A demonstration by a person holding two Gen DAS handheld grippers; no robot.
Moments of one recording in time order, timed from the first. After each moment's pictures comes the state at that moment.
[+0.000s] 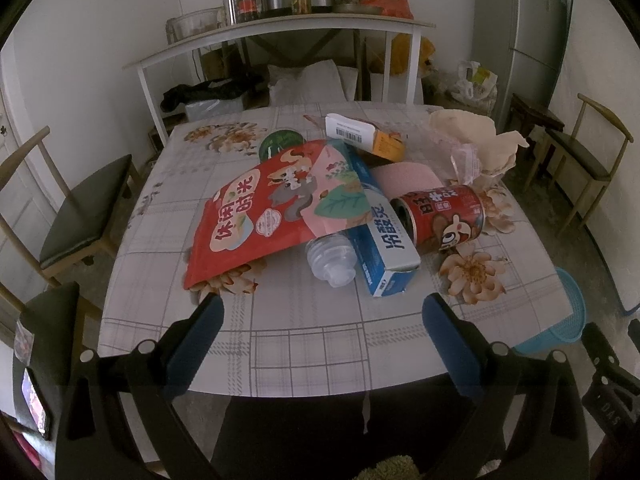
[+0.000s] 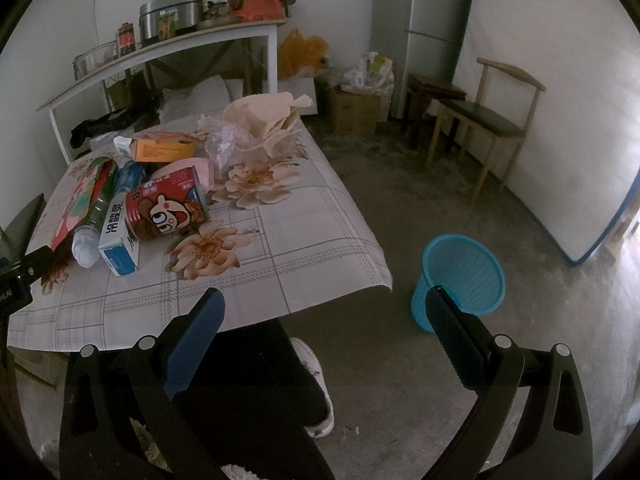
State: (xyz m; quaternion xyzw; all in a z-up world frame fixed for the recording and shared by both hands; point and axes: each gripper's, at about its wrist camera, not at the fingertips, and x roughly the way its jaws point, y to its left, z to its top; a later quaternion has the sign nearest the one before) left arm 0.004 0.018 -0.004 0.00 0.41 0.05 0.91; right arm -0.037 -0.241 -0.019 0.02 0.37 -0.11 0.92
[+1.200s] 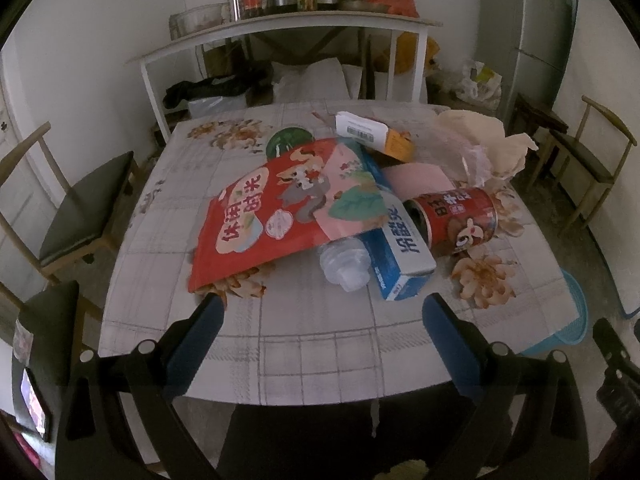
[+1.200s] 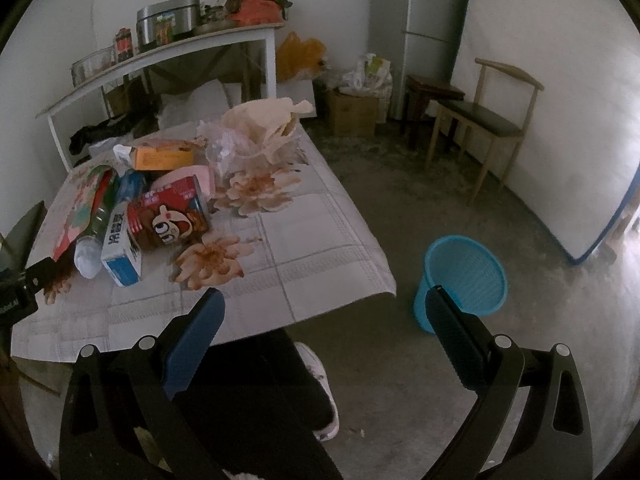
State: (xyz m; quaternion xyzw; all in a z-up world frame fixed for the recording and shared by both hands) left arm 0.010 0.031 -0.008 0.00 0.41 0.05 0.91; right arm -0.033 -0.240 -0.013 0.03 0.37 -0.12 0.92
